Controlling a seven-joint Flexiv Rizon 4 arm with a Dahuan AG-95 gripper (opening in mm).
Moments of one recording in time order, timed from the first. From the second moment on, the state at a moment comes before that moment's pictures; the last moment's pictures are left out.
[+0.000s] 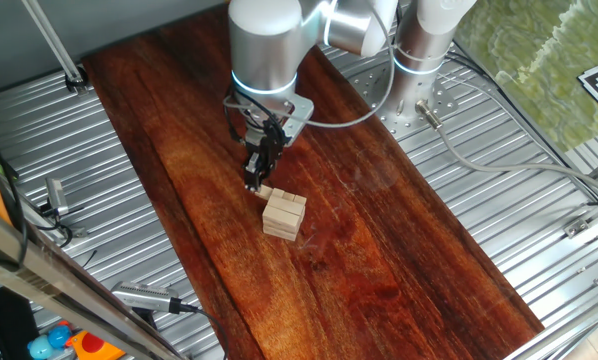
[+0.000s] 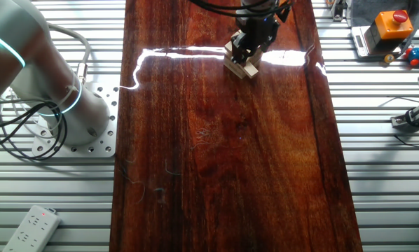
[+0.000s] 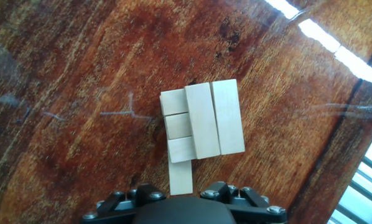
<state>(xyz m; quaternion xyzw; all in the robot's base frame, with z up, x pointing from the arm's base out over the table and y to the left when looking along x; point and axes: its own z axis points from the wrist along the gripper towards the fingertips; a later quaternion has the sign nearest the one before) 0.471 0.119 0.129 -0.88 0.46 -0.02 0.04</state>
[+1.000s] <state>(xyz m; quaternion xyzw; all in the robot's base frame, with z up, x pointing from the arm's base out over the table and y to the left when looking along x) 0.472 0.118 0.129 -0.88 0.47 -0.01 0.03</state>
